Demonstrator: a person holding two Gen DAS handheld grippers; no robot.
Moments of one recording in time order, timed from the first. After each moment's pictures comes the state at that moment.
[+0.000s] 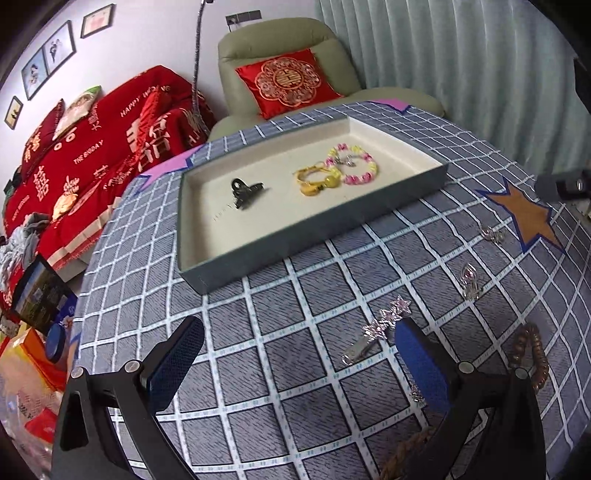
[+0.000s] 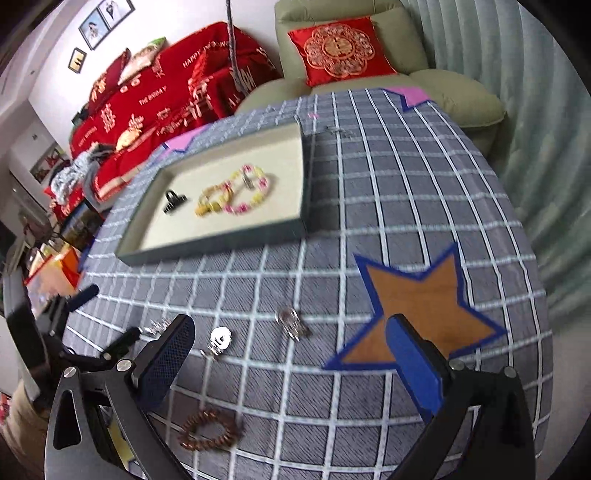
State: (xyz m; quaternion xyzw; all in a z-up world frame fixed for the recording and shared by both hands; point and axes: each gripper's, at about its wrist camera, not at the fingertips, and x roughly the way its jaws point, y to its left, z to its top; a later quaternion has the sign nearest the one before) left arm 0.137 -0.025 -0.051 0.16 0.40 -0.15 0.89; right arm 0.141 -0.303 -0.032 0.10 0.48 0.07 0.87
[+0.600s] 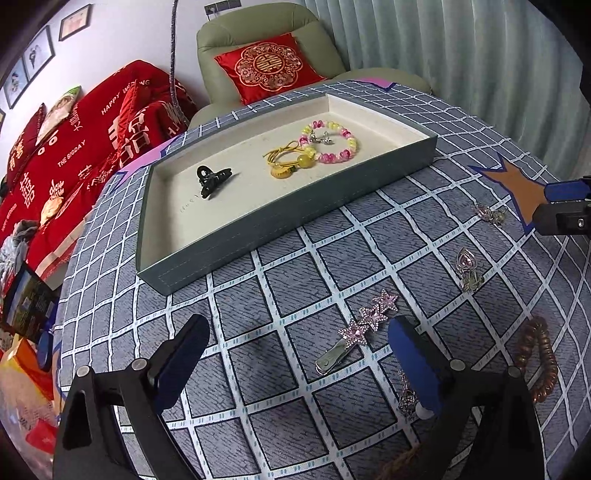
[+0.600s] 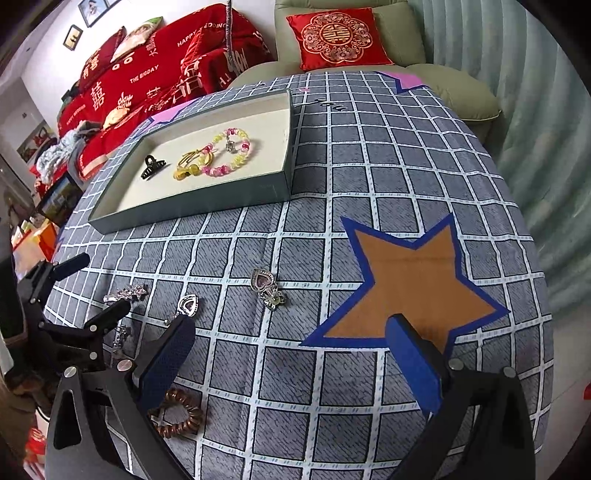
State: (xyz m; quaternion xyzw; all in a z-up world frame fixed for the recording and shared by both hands) left arm 0.144 -0.045 -0.069 0.18 0.43 -0.17 0.87; right arm 0.134 -0.297 -0.060 0.06 0.50 0.05 0.86
